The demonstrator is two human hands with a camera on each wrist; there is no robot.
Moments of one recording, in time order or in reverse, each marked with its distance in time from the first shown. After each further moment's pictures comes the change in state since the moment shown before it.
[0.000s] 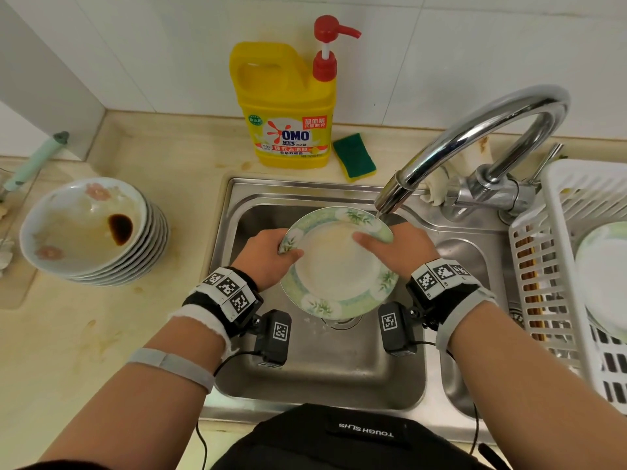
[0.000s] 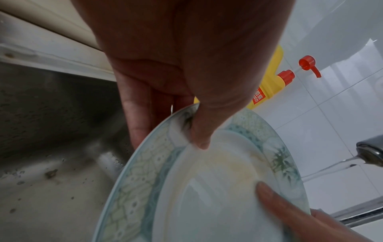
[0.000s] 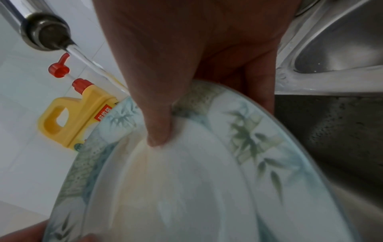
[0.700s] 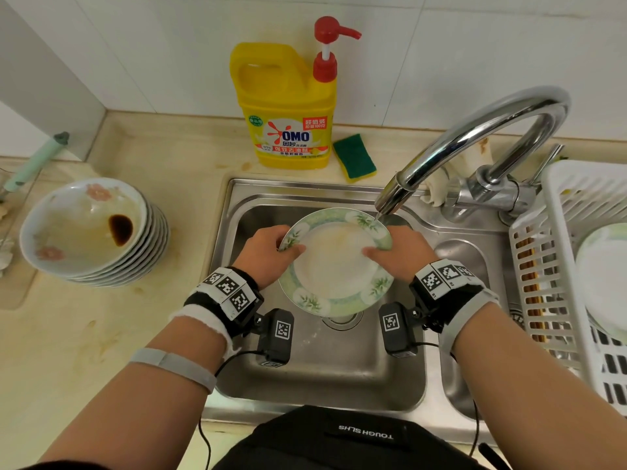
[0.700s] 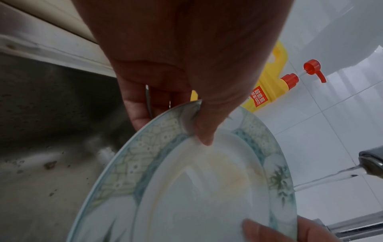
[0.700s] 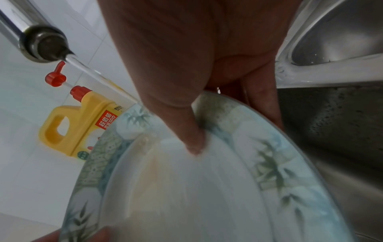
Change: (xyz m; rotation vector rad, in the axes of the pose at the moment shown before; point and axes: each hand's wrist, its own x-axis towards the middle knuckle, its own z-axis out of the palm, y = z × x) left_hand 0.004 -0.003 0.001 -0.075 0.033 -0.008; right_hand -0.002 0.003 0.000 -0.053 -0.031 -0.101
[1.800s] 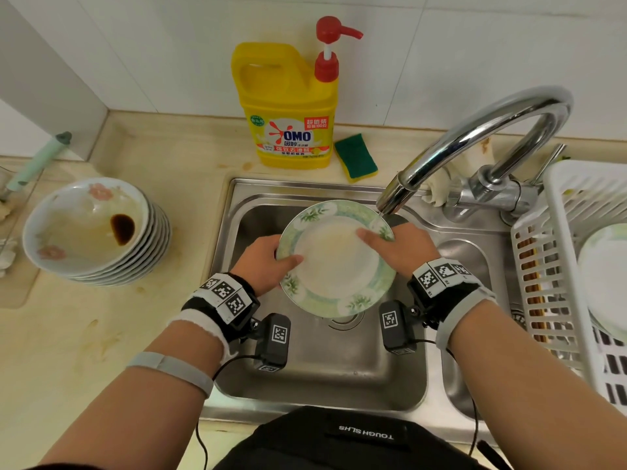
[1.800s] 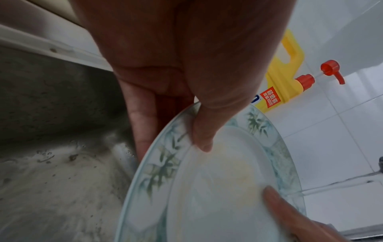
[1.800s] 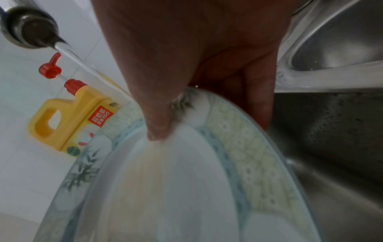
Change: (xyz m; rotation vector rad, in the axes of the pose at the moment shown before) left_hand -0.012 -0.006 -0.001 -0.113 -0.081 0.000; right_hand 0.008 0.001 0.001 0.070 0.041 0.107
